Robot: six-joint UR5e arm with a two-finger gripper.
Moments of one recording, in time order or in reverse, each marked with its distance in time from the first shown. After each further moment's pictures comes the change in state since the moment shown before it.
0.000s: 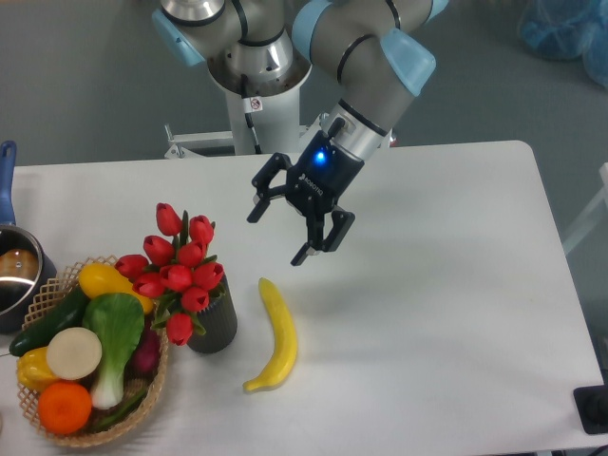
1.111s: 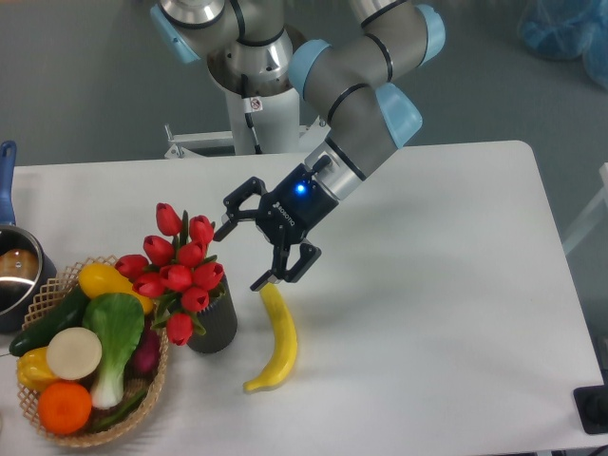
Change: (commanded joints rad) arm -0.064 -0.095 0.003 0.017 -0.138 0.018
